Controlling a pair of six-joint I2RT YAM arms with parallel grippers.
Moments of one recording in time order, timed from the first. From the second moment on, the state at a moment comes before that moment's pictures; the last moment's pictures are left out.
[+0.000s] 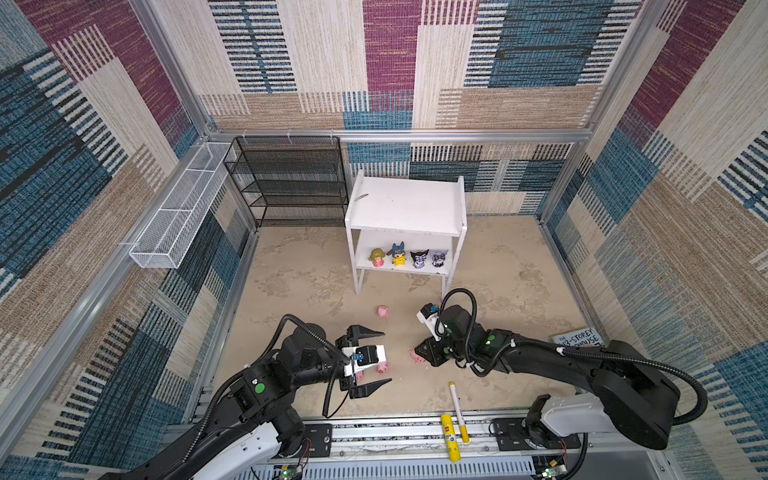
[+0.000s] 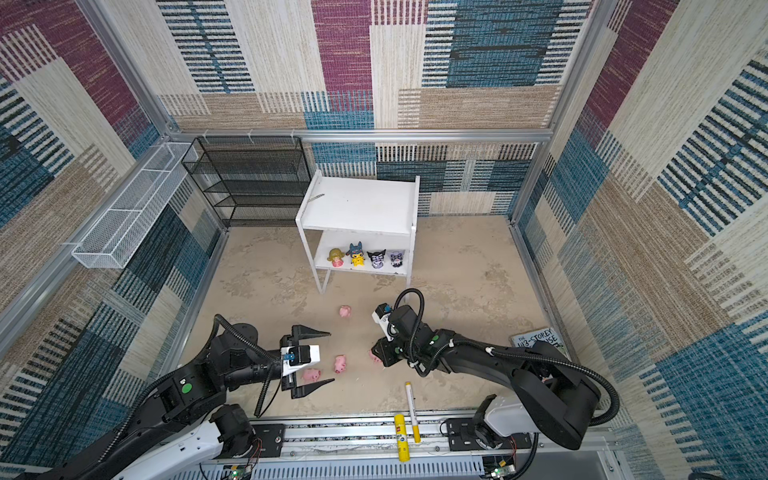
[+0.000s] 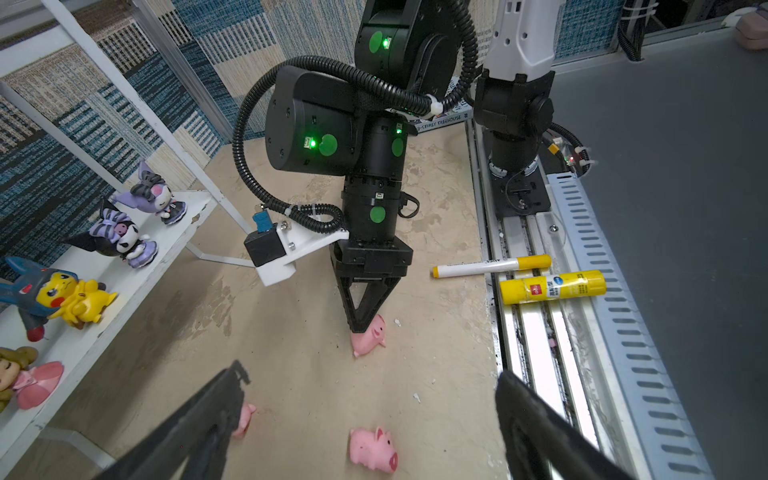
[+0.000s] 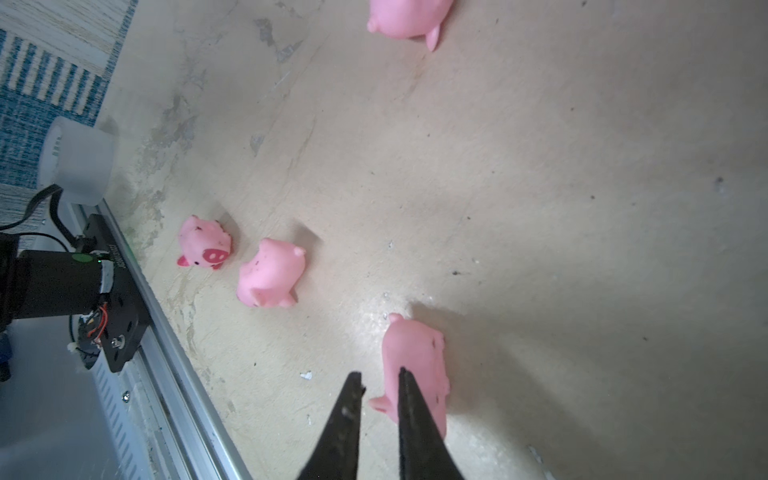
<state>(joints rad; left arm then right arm) -0.84 0.59 0.63 -0.45 0.40 0.50 0.82 1.35 0.57 -0.06 -0.28 0.43</state>
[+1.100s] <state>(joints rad) -0.84 0.56 0.63 -0.45 0.40 0.50 0.76 1.31 0.51 -0.02 -0.17 0.40</state>
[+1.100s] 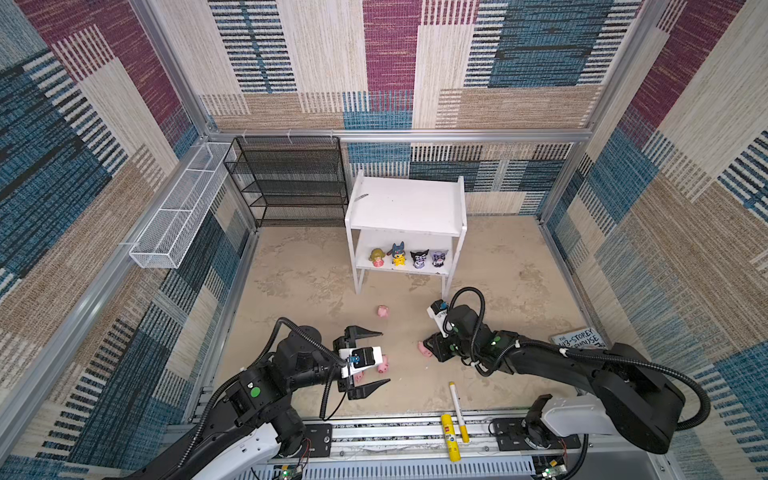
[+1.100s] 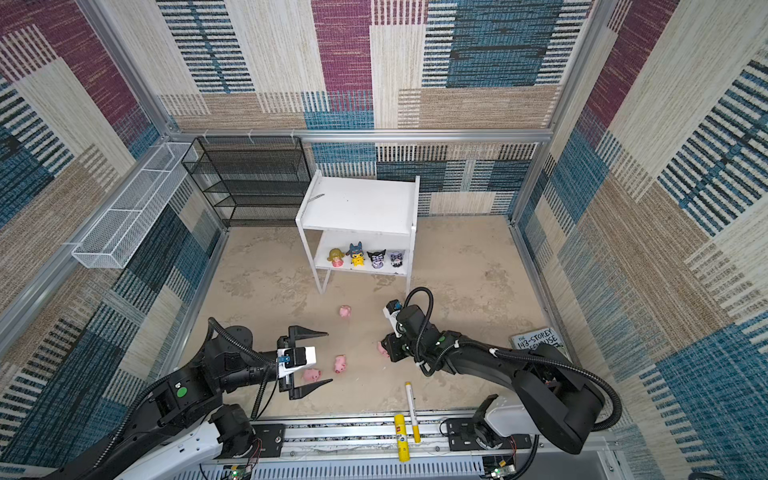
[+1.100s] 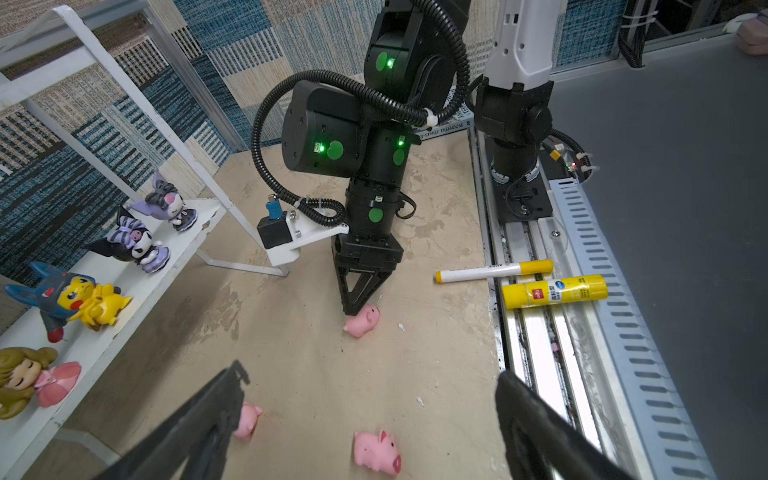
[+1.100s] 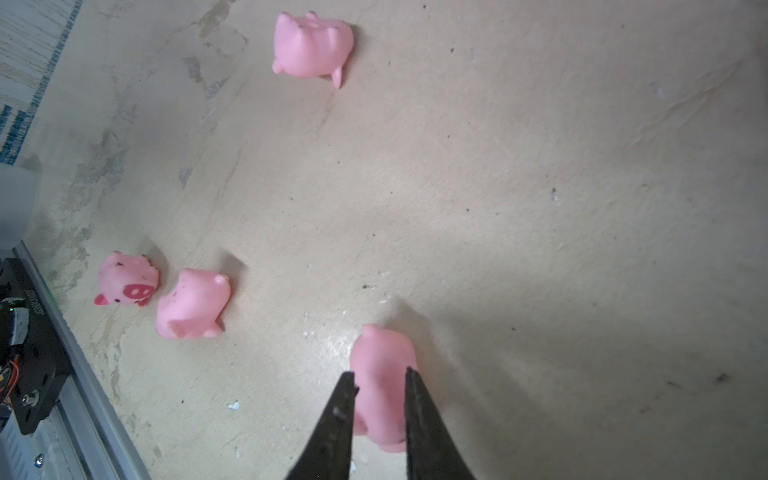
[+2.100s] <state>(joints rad) -0.84 0.55 0.62 -0.44 0.40 0.50 0.87 1.35 0.47 -0.02 -0.02 0.40</state>
